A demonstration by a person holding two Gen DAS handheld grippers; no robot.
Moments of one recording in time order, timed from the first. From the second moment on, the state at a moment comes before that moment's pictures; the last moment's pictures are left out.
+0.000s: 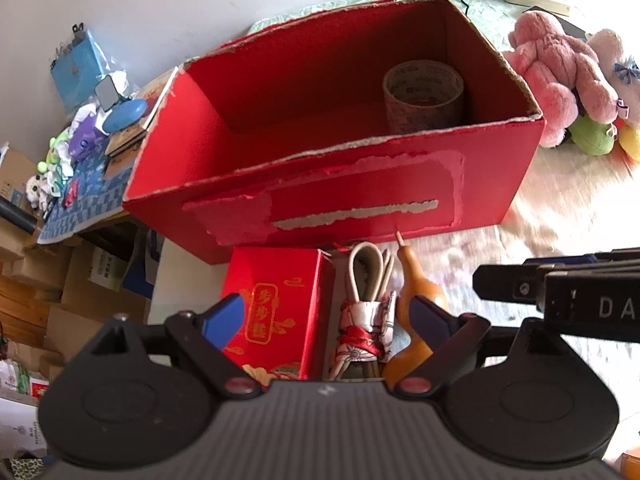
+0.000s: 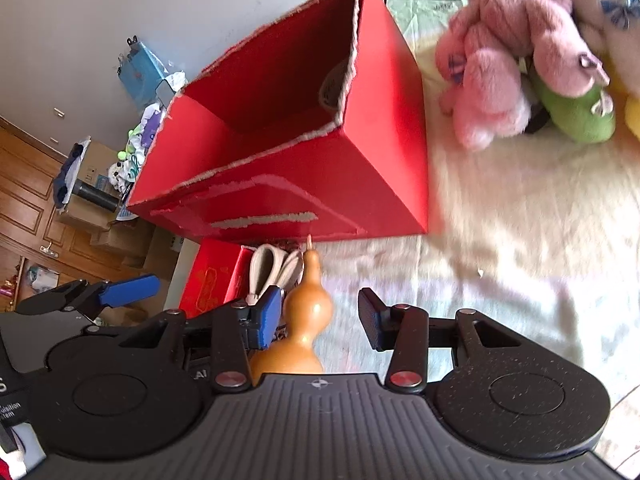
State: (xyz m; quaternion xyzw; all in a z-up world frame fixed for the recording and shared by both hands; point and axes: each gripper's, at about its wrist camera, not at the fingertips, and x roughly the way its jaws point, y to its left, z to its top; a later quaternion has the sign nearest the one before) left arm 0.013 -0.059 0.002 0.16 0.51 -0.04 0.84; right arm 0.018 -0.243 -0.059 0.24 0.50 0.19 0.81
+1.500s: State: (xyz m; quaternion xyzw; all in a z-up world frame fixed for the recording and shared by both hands) left arm 0.011 -0.055 -0.065 -0.03 0.57 -0.29 0.77; right arm 0.018 -0.275 -0.133 0.37 0.56 0.29 0.69
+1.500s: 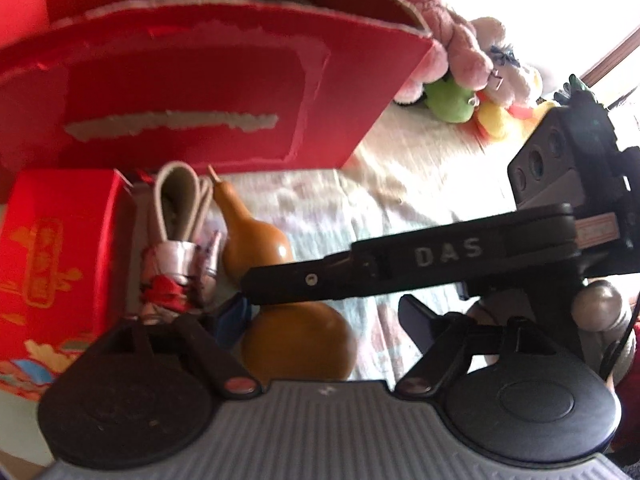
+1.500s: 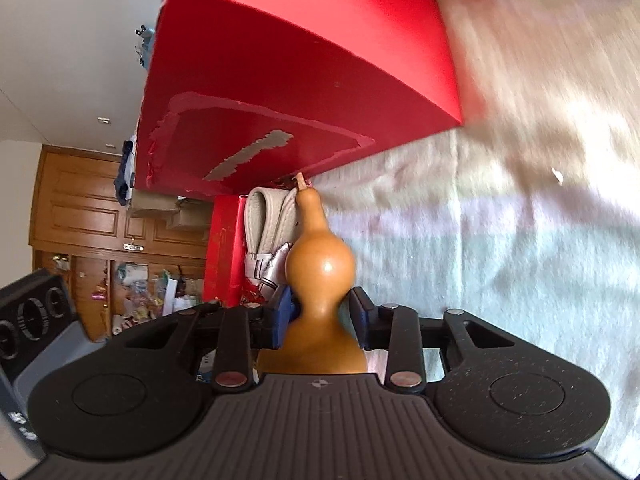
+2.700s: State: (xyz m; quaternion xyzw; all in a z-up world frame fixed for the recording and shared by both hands) left arm 0.008 -0.117 0.079 0.01 0.40 -0.43 0.81; right arm 0.006 -0.346 0.001 0.40 0.40 0.25 0.79
